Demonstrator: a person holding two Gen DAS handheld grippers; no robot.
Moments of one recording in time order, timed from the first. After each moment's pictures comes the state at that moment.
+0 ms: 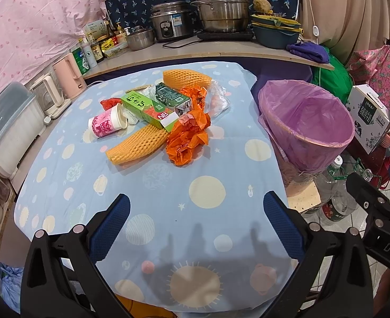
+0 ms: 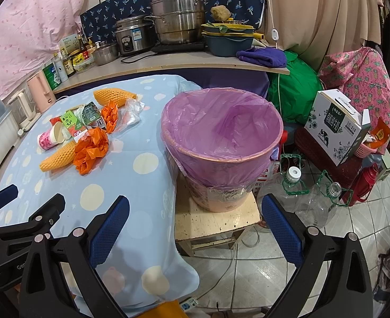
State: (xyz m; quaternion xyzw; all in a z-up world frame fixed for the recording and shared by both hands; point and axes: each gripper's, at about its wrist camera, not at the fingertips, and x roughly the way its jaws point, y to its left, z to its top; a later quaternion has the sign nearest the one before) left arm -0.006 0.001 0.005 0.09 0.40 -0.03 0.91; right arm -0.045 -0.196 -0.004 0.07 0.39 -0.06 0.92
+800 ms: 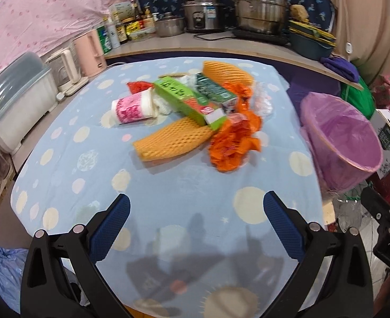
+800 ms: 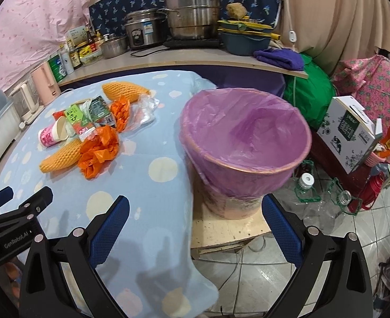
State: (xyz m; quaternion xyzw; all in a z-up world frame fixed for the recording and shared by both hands) left arm 0.031 0.059 -0.011 0.03 0.41 0.03 0.91; right arm -0.003 -0.156 -0.019 0.05 0.39 -0.04 0.92
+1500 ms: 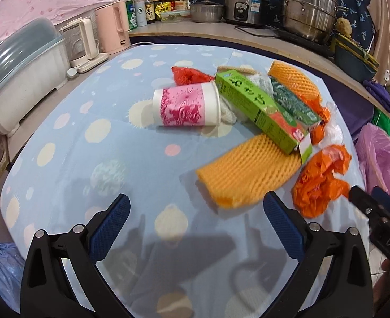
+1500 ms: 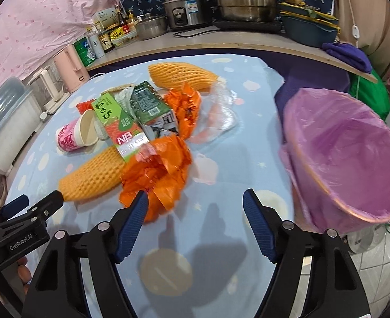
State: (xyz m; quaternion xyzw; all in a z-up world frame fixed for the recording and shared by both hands) left arm 0.112 0.159 -0.040 -0.03 0.42 0.05 0.90; right arm 0.108 -0.066 -0.056 0.07 0.43 0.06 0.90
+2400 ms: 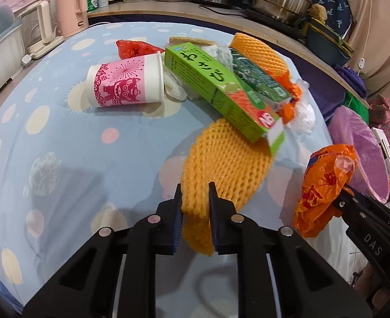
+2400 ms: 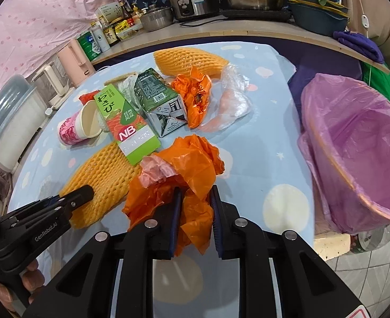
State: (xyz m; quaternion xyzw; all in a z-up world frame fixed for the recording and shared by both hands) left arm 0.126 0.138 -0.070 -0.06 0.47 -0.05 0.88; right arm 0.110 -0.067 -0.070 0.09 0.44 0.08 0.89
